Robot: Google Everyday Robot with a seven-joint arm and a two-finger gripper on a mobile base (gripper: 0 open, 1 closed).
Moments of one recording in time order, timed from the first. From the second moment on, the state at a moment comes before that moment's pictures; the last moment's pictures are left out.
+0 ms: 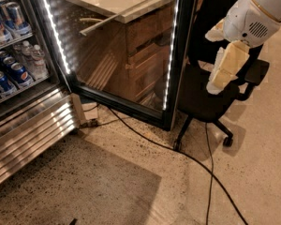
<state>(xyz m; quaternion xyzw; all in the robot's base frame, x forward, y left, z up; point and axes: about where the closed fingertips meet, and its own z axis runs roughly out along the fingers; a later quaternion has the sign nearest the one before) 0.529 -0.162 0.953 -0.62 0.75 0.12 0.21</state>
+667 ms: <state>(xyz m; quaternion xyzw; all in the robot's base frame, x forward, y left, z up) 0.537 -0.166 0.946 -0.61 0.75 0.15 0.22</state>
